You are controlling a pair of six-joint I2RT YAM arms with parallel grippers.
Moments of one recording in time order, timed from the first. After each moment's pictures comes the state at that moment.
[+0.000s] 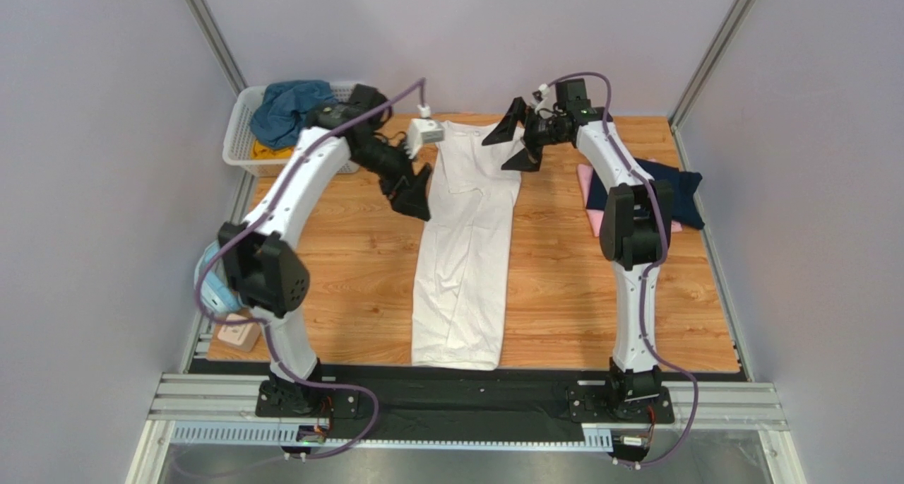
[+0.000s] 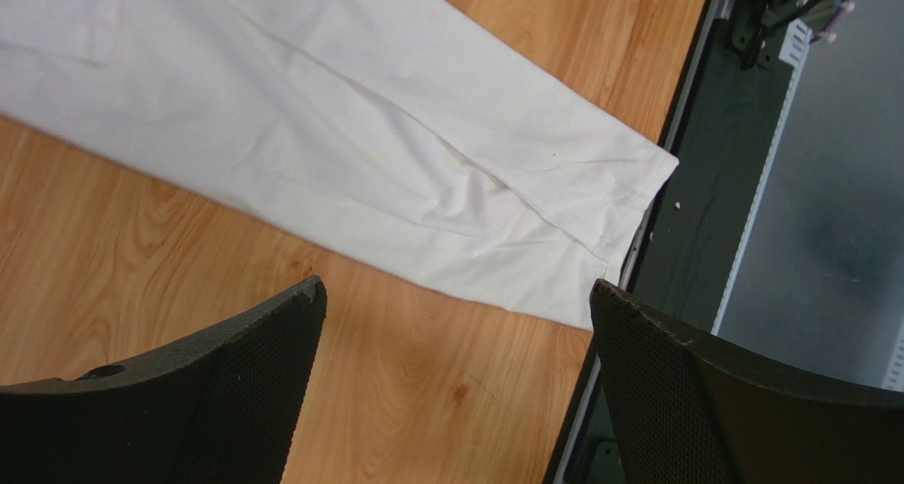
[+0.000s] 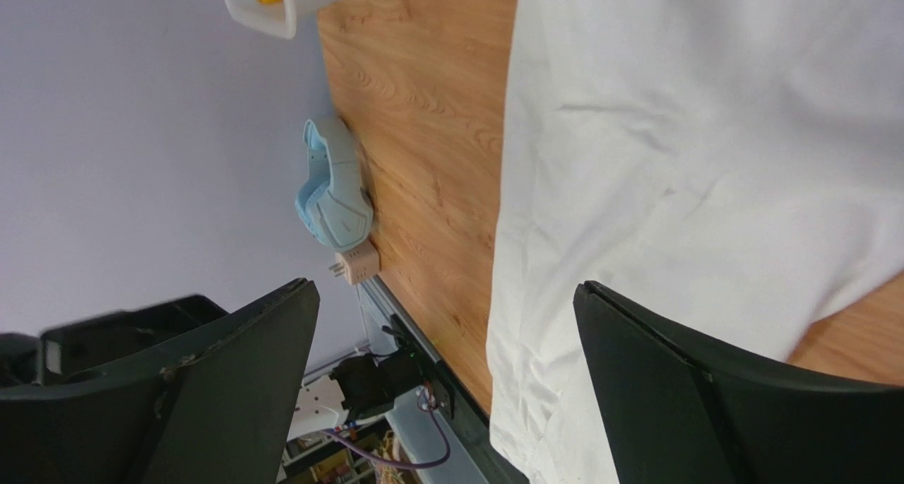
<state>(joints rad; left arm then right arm) -0.37 1.88 1.93 -1.29 0.79 0.62 0.15 2.34 2.14 -0.68 -0.86 0.68</state>
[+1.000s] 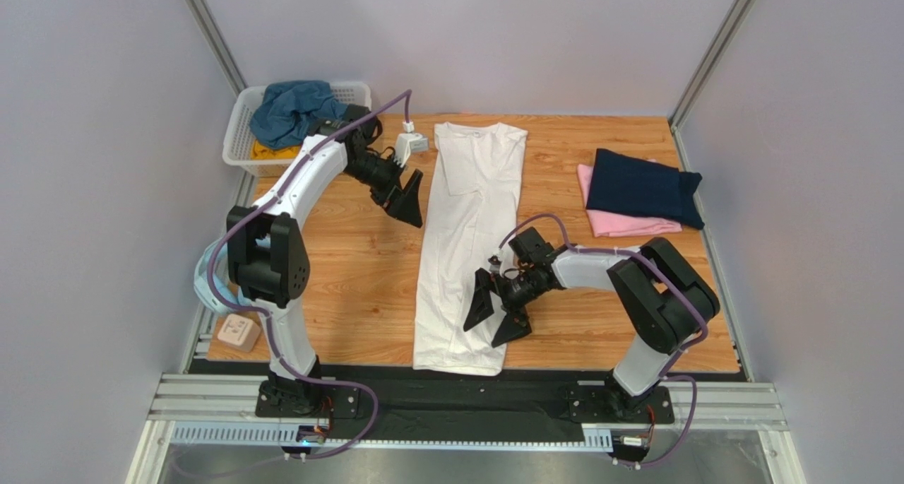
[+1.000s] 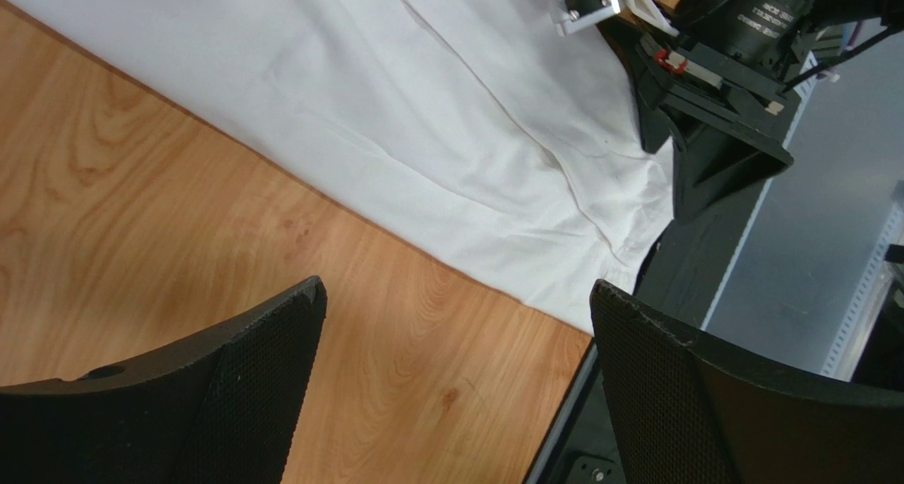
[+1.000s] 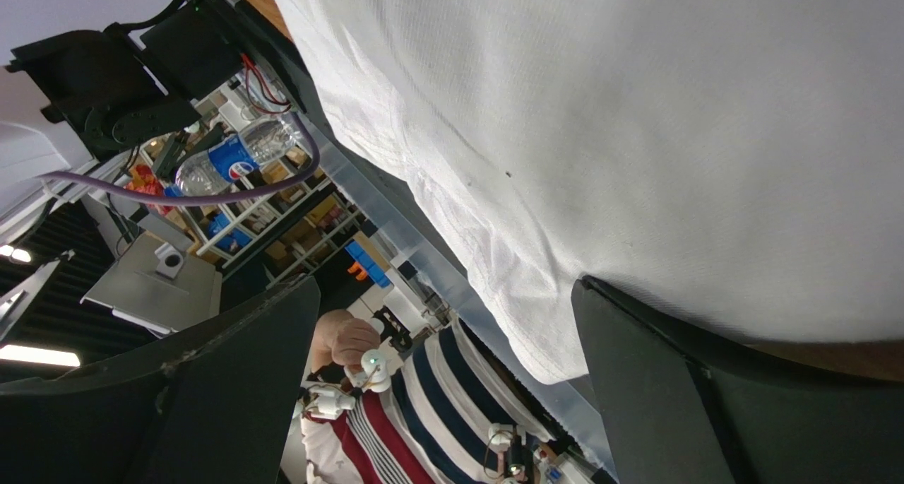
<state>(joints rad) -0.26 1.89 1.70 -1.15 0.80 0.53 0.60 1.70 0.74 -0.33 -0.89 0.72</state>
